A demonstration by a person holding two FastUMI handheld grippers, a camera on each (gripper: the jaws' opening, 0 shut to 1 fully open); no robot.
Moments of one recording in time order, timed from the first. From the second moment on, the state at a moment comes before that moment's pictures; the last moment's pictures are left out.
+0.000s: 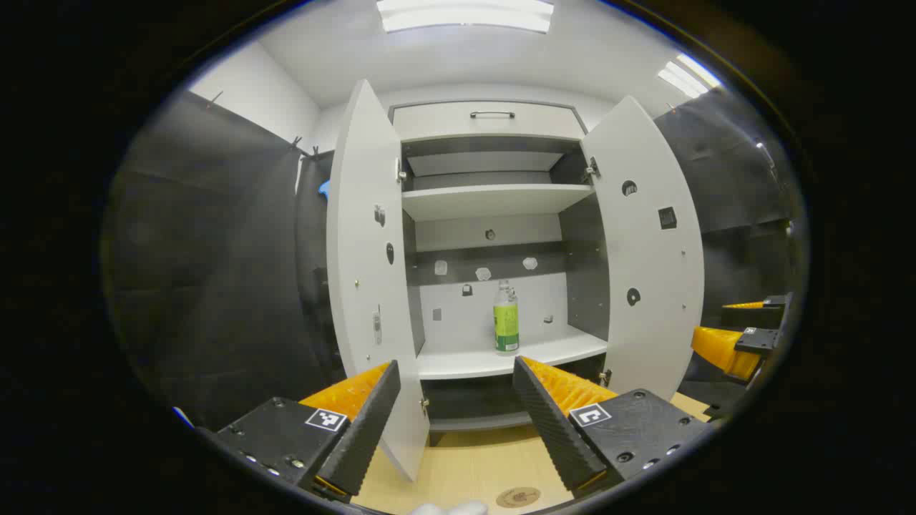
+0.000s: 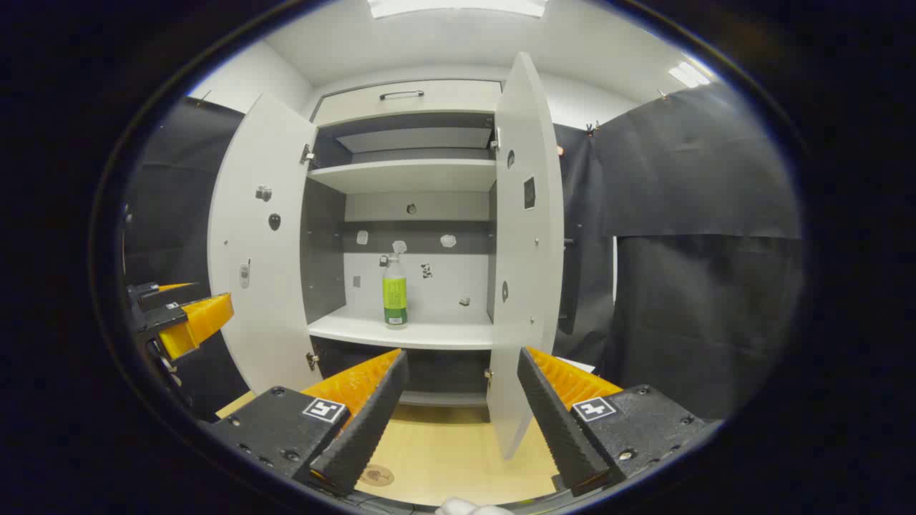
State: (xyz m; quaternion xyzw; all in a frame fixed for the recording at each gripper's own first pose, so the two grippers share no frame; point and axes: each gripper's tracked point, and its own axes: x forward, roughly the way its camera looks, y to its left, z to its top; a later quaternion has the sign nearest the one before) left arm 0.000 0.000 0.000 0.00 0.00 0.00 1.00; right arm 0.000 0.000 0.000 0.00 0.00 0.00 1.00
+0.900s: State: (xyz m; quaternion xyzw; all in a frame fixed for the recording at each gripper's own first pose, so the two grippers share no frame) left arm 0.000 0.003 -0.003 -0.01 0.01 0.01 1.00; right arm 0.000 -0.003 0.004 0.00 -0.01 0.00 1.00
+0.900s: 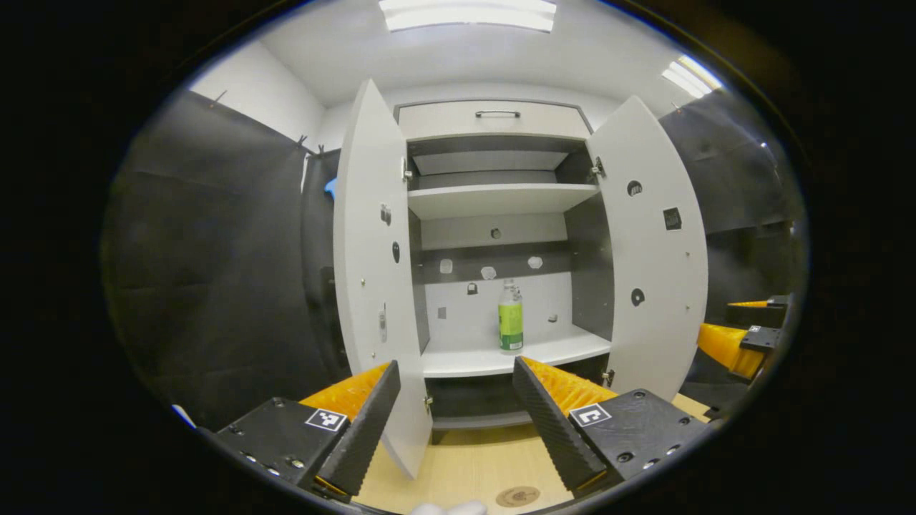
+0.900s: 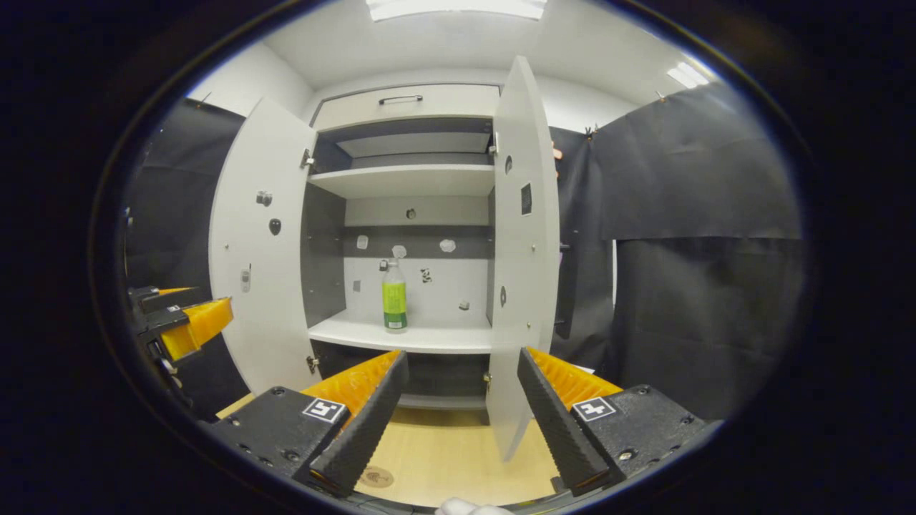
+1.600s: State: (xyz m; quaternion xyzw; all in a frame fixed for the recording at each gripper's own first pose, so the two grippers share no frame) left arm 0.102 -0.013 -0.008 -0.01 0.00 -0.01 1.00; right arm 0.031 -0.013 0.013 -0.01 0.00 0.00 1.00
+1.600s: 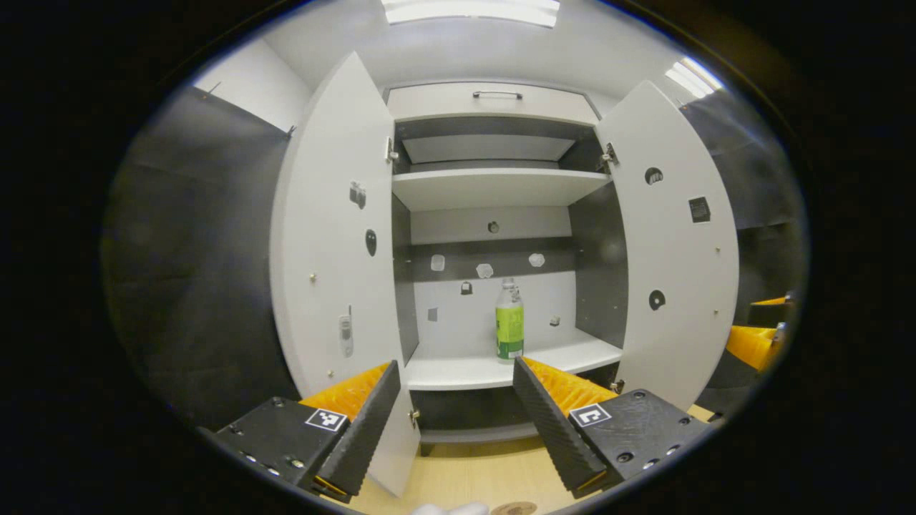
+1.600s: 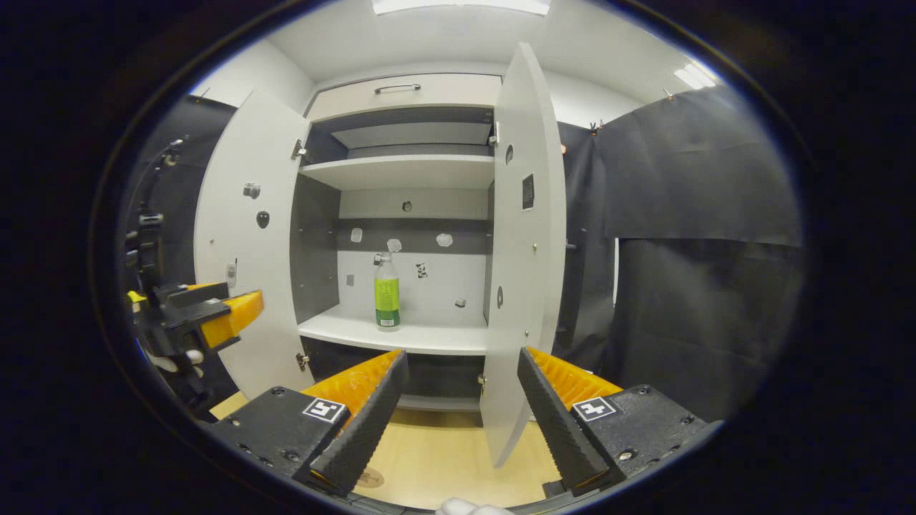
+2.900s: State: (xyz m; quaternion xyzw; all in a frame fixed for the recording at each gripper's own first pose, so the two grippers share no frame) left arm 0.417 -0.109 -0.063 -0.02 0.05 -0.03 1.00; right arm 0.051 -0.010 0.017 -0.04 0.03 0.01 1.00
